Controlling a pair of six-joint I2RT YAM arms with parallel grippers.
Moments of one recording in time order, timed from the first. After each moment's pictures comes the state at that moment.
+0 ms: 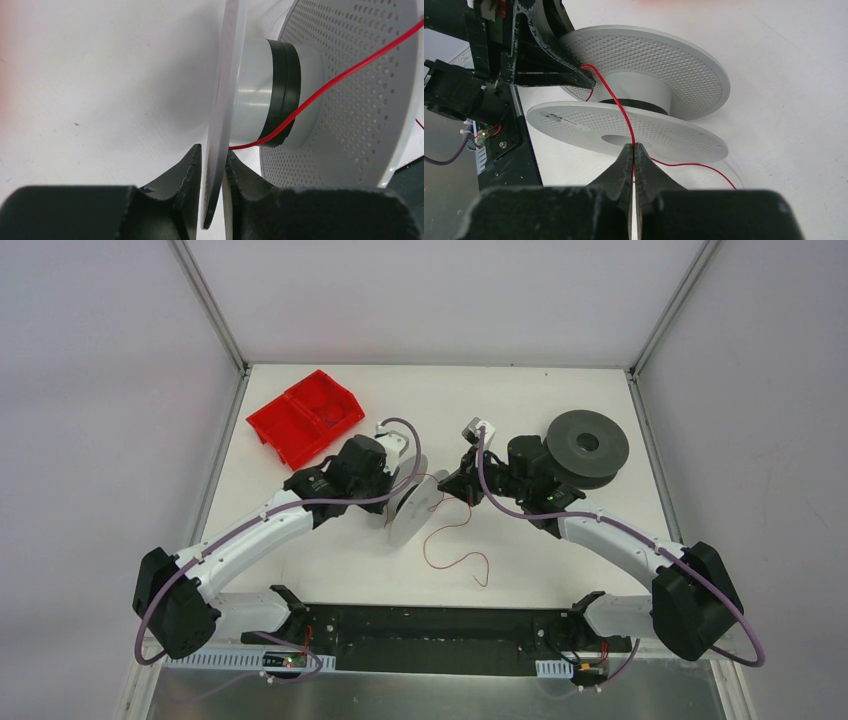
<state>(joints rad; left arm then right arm) -0.71 1.19 0.95 -0.57 -0.11 -0.14 0.65 1.27 0.76 0.18 -0.53 0.16</state>
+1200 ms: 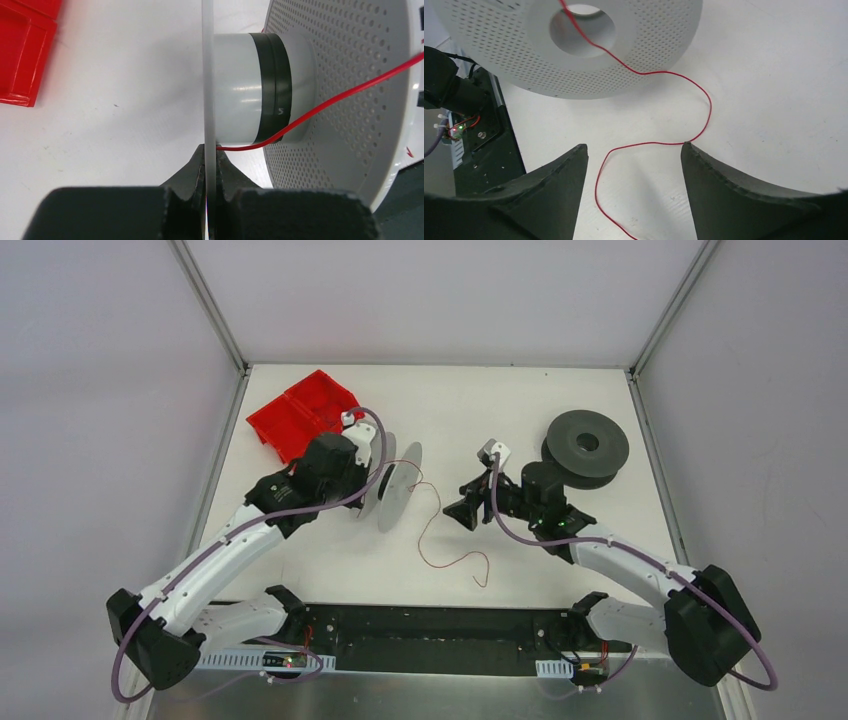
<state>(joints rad) -0.65 1.04 0.98 -0.66 -0.16 -0.17 0.65 1.13 0.55 0.28 -0.47 0.16</state>
